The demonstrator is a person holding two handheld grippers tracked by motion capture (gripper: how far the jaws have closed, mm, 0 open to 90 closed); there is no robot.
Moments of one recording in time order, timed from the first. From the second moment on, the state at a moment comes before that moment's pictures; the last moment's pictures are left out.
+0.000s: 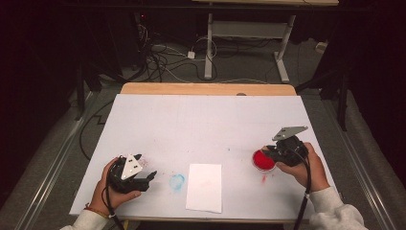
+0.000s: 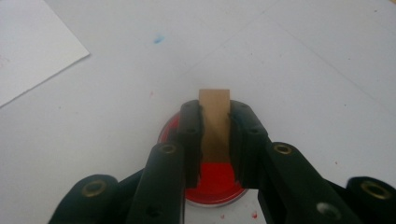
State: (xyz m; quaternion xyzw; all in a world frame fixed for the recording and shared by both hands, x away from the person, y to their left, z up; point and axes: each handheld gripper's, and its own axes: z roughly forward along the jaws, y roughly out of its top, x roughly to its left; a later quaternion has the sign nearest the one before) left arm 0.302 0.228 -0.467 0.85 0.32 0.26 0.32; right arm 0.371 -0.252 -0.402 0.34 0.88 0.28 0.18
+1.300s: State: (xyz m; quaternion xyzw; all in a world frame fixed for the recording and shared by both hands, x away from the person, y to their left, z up) left arm 0.295 0.228 -0.466 0.85 0.32 0.27 0.32; right arm 0.334 -0.172 -0.375 0.22 0.90 0.35 0.15
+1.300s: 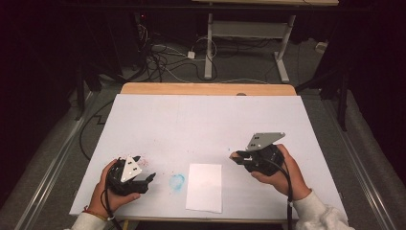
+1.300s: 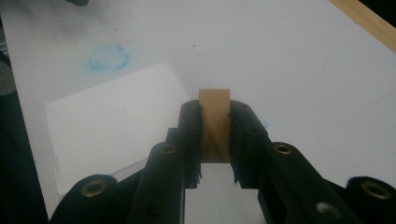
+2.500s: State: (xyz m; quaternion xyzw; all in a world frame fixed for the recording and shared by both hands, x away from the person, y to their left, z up) left arm 0.296 0.226 -0.467 0.86 0.31 0.27 0.31; right arm 0.322 -0.079 -0.450 0.15 0.95 0.24 0.10
